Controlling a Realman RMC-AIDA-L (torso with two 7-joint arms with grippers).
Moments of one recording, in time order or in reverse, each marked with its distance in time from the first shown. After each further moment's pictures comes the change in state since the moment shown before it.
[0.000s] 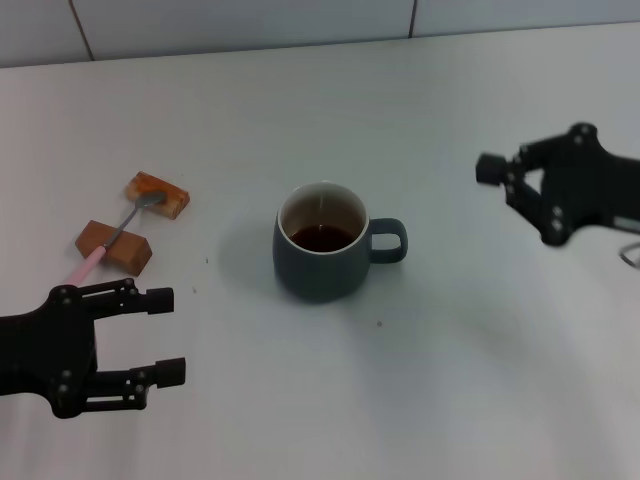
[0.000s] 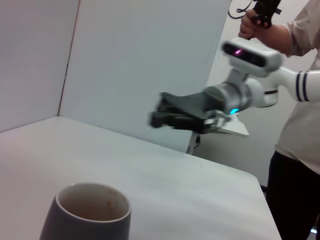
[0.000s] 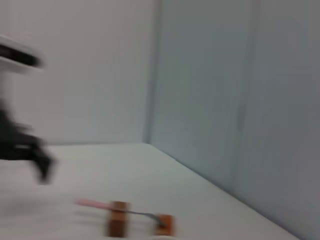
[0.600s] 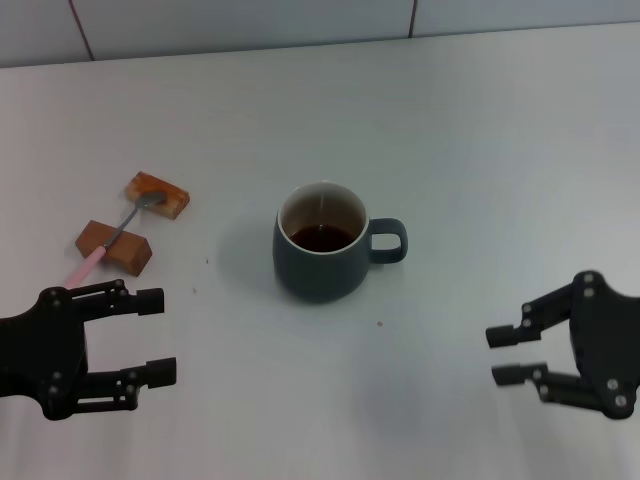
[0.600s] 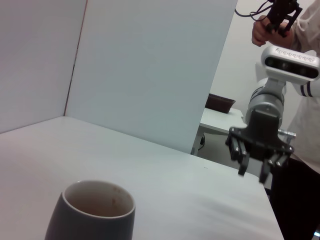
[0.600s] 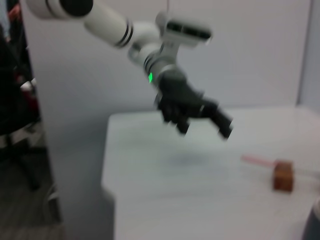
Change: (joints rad) left arm 0.010 0.007 -0.012 -0.005 0.000 0.003 -0.001; right arm 0.032 0.002 0.110 -0.067 -0.346 -0.422 0.046
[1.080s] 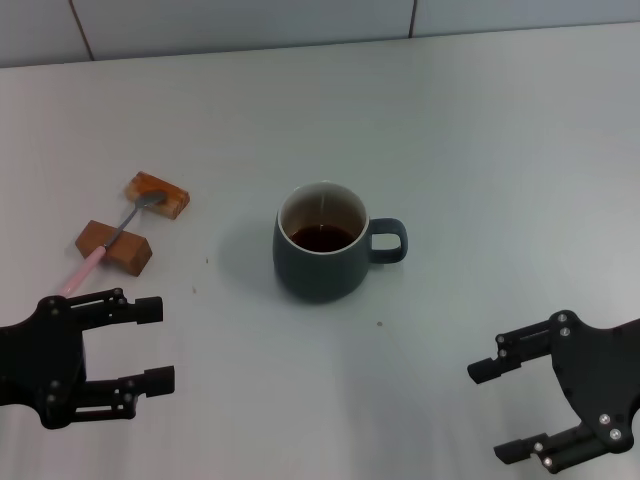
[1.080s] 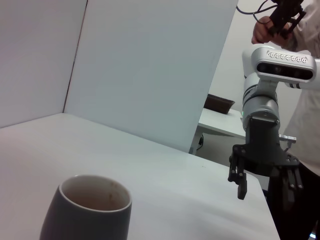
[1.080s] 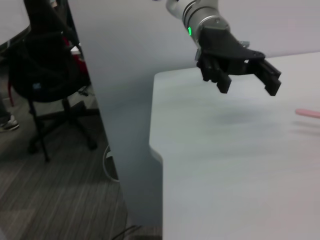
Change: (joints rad) left arm 0.010 0.002 0.000 -0.009 0.006 0.004 -0.002; right arm 0.083 -0.001 -0.052 0.003 -0.148 -0.042 0.069
